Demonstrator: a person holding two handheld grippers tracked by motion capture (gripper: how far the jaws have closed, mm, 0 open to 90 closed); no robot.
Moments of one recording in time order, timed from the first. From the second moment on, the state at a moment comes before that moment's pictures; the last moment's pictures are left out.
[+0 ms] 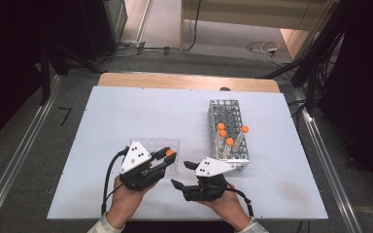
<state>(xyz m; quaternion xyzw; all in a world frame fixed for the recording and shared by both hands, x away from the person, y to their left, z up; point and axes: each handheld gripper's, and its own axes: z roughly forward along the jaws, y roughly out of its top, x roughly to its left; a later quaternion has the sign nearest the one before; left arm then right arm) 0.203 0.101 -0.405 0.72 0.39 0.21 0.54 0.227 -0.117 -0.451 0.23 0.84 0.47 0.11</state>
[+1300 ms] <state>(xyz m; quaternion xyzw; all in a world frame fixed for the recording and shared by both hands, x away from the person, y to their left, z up) 0.224 0.097 -0.434 0.73 0.41 0.27 0.48 0.229 -0.127 -0.448 0.24 0.84 0.48 0.11</state>
